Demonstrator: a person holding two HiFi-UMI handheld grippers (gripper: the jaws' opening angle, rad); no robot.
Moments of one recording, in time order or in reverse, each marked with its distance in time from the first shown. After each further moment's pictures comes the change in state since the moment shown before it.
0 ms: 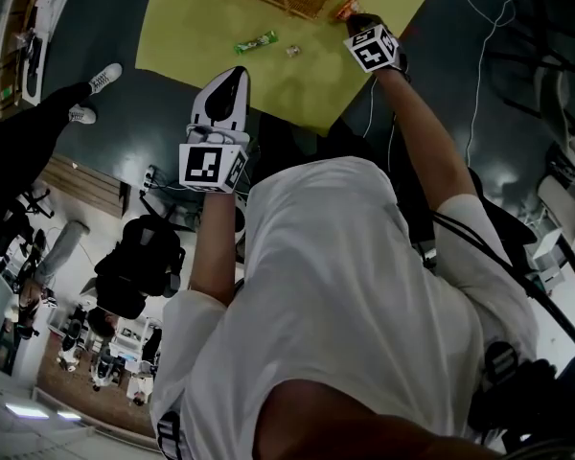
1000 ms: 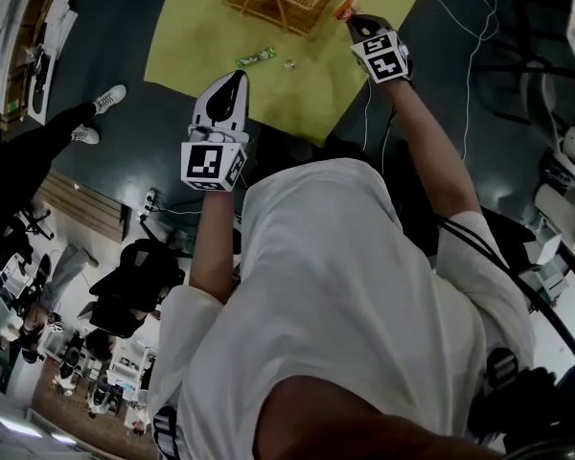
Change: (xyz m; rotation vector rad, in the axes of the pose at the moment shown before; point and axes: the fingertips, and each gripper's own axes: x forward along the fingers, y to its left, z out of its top) left arm -0.017 -0.014 0.030 0.054 -0.063 -0.015; right arm -0.112 -0.024 0.072 0.052 -0.221 -0.054
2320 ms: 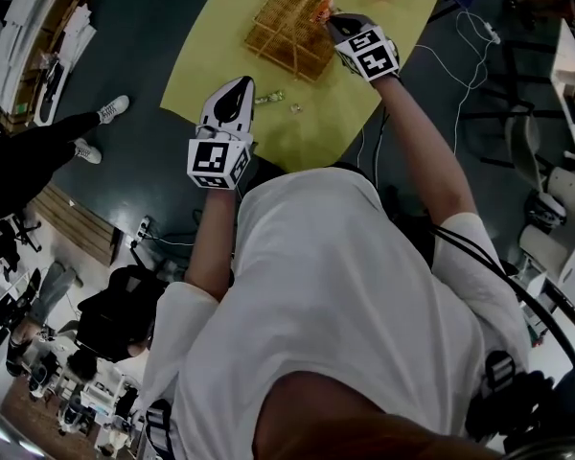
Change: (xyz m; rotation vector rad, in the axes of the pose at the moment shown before) left arm 0.021 0.045 0.054 0.005 -0.086 0.048; right arm 0.003 -0.008 0.173 -0.127 -0.153 0.086
